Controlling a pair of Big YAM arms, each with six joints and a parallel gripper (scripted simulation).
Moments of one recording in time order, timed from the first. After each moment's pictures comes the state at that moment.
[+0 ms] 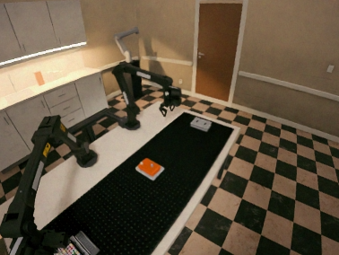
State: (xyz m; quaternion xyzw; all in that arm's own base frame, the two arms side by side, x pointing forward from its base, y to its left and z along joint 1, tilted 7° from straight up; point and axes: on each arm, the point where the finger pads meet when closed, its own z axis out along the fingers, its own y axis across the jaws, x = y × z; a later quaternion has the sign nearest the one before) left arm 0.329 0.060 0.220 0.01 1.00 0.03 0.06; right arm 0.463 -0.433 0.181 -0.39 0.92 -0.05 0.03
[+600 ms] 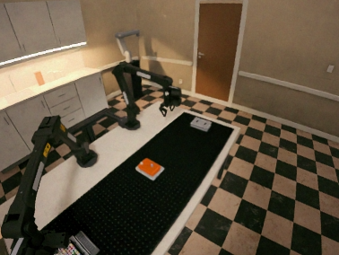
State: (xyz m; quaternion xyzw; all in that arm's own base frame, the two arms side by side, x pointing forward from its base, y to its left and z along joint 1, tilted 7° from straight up) left arm 0.329 0.060 0.220 0.01 1.00 0.03 0.06; right arm 0.463 -0.433 0.176 -0.39 0.92 -0.05 0.03
